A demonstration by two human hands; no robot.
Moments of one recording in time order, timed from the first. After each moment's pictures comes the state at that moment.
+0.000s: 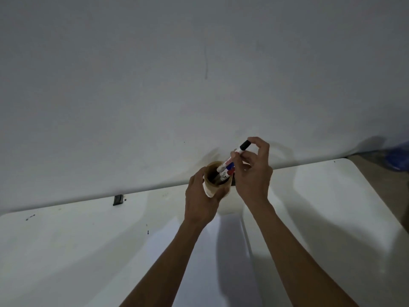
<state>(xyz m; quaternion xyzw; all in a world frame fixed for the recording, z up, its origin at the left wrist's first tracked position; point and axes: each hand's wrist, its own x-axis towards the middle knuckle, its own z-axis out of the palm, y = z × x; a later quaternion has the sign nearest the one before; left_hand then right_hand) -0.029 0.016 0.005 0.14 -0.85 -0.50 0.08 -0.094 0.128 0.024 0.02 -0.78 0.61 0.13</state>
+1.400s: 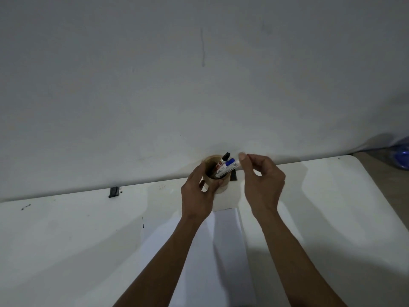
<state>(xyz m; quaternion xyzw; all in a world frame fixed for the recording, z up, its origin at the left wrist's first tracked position) -0.033 0.018 -0.017 0.16 -0.80 -0.56 0.13 -0.084 0.148 0.012 -0.10 -0.74 0.66 0.11</state>
